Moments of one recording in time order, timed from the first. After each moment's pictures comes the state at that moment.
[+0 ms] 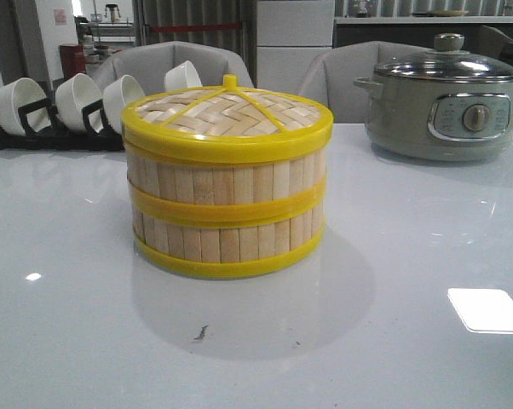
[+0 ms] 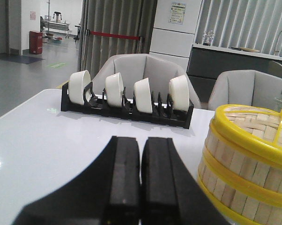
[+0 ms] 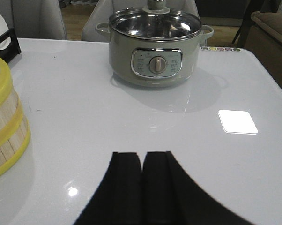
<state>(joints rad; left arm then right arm) -0.09 0.00 0.01 0.09 0.01 -0.28 0.02 0.46 -0.39 -0.23 0.24 0.25</state>
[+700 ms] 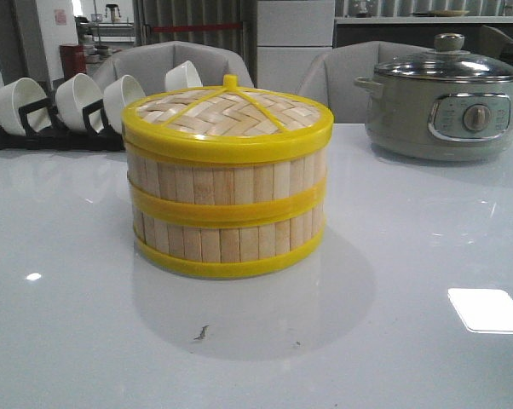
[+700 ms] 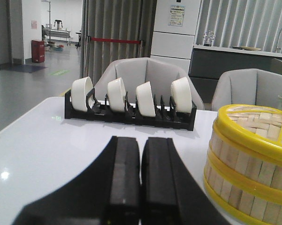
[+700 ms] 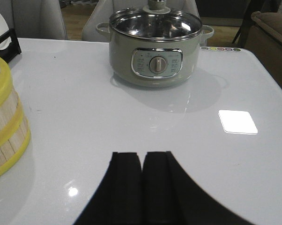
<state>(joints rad) -0.09 0.00 0.01 0.10 -0.01 -0.22 0.02 0.46 -0.39 -0.23 0.24 0.25</state>
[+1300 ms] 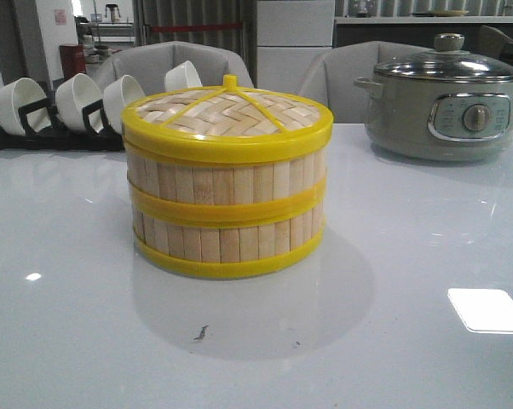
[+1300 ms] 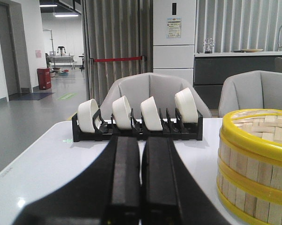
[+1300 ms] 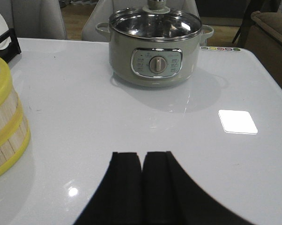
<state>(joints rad) -0.09 0.00 0.01 0.09 -0.06 -0.11 0.02 0.46 -0.39 -0.23 0.24 0.25</state>
